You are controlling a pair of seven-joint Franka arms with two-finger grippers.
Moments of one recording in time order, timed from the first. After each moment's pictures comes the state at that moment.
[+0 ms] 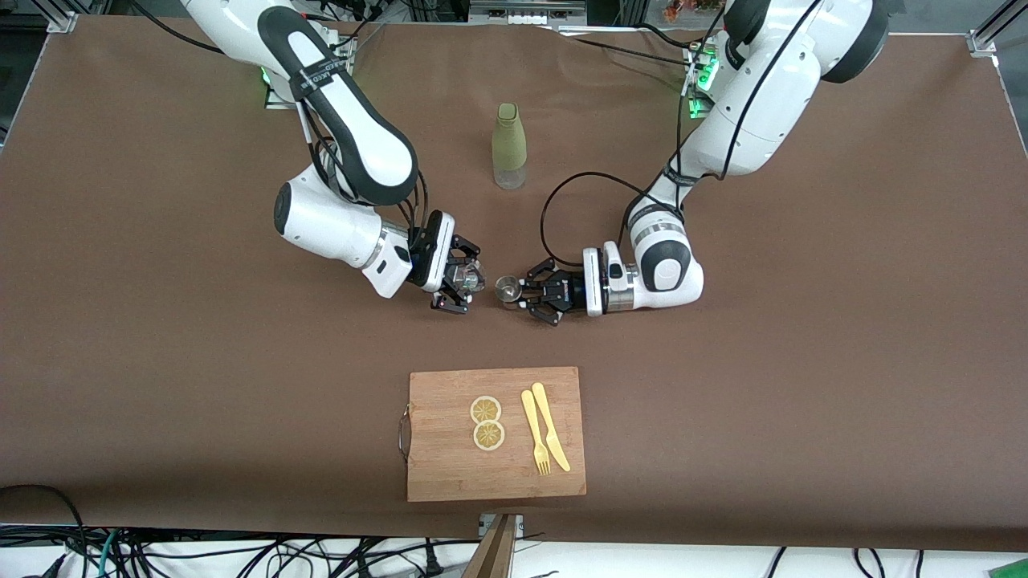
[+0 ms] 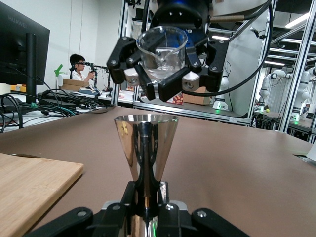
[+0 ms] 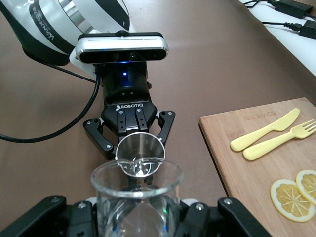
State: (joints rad) left arm -0.34 0.91 -0.16 -1.67 -1.94 2.00 2.53; right arm 0.37 0.50 0.22 -1.83 1.06 2.58 -1.73
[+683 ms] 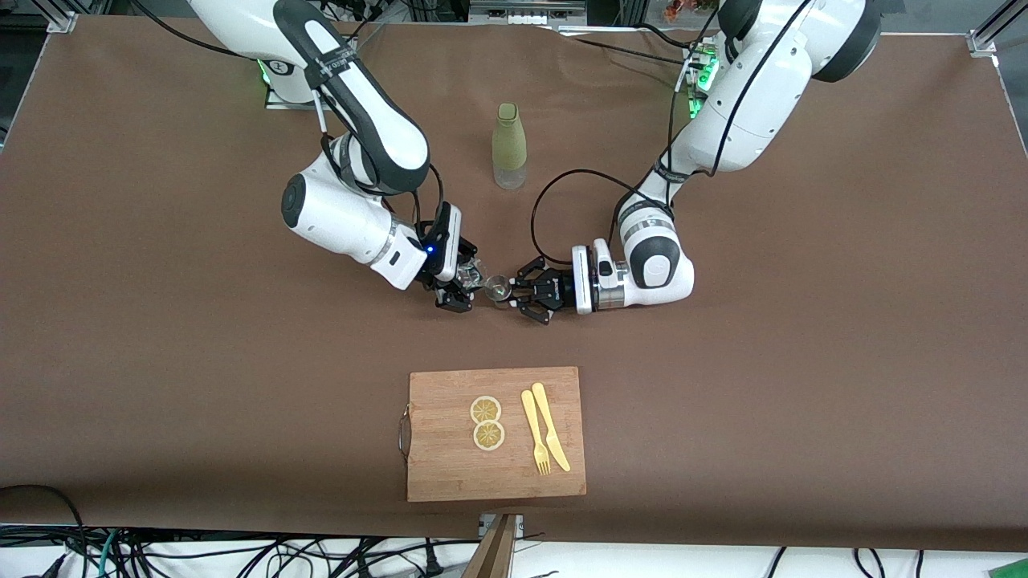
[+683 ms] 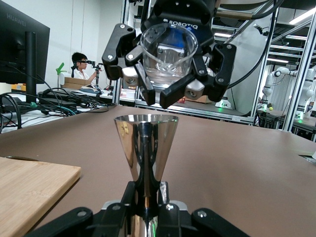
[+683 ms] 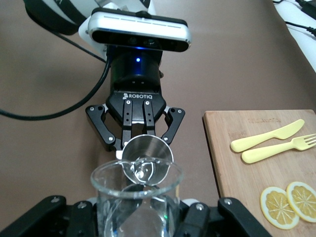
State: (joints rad) left arm -0.36 0.91 -0.17 -1.66 -1.96 2.04 2.53; right arm 0.39 0.49 0.22 -1.83 0.87 2.60 -1.73
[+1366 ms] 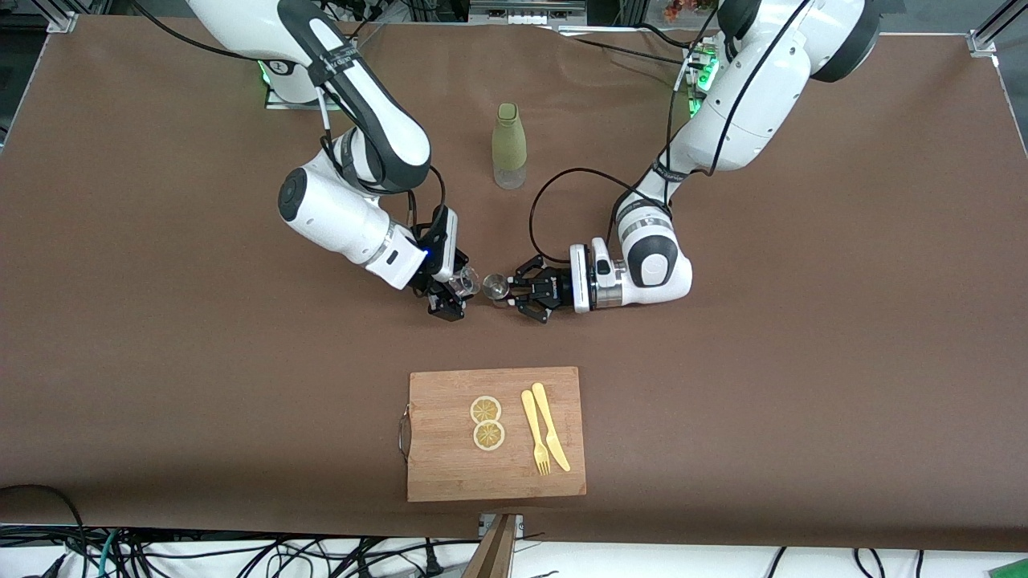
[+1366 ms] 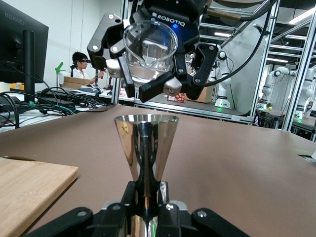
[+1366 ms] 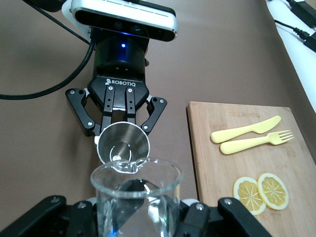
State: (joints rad) left arm -0.36 0.91 -0.17 -1.66 -1.96 2.04 2.53; right arm 0.39 0.49 0.21 -1.83 0.80 2.68 -1.73
